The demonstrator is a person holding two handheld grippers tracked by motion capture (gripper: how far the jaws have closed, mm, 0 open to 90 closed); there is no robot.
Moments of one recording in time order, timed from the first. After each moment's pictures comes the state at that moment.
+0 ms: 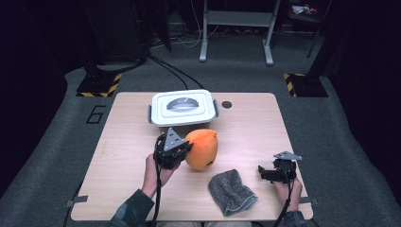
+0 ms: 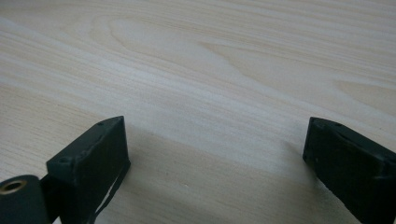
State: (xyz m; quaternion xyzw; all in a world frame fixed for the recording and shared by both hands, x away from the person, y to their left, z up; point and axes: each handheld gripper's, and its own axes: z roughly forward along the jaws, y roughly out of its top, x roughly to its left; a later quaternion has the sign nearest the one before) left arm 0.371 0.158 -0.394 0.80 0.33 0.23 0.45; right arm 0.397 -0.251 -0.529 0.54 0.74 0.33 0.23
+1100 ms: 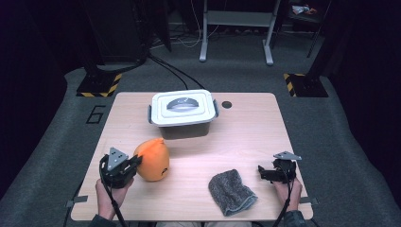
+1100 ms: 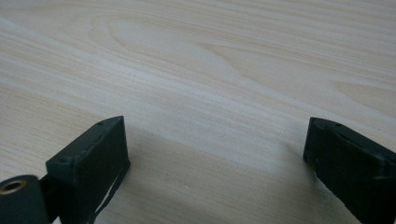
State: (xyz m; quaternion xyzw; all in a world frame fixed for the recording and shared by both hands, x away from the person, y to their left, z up) left arm 0.322 0.284 -0.419 0.73 0.48 0.28 0.40; right arm 0.397 -0.251 -0.529 0.53 0.75 0.32 0.24
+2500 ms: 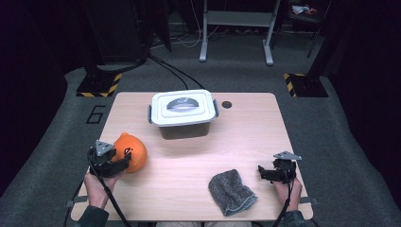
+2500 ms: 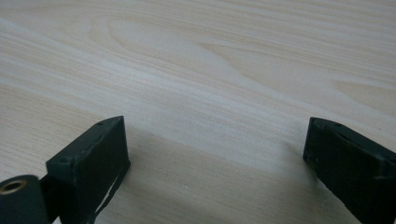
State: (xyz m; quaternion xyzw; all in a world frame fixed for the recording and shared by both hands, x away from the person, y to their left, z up) left arm 0.359 0.321 -0.431 0.70 0.55 0.28 0.35; right arm 0.397 -0.251 -0.529 0.54 0.74 0.32 0.23
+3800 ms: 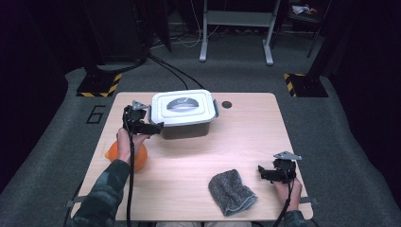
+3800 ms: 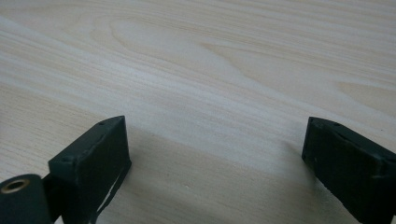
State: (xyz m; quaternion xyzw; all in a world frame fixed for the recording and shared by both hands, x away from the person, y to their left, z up) left arm 0.490 0.254 -0.393 0.76 0.48 0.24 0.36; right arm 0.397 -0.251 -0.529 0.53 0.75 0.32 0.23
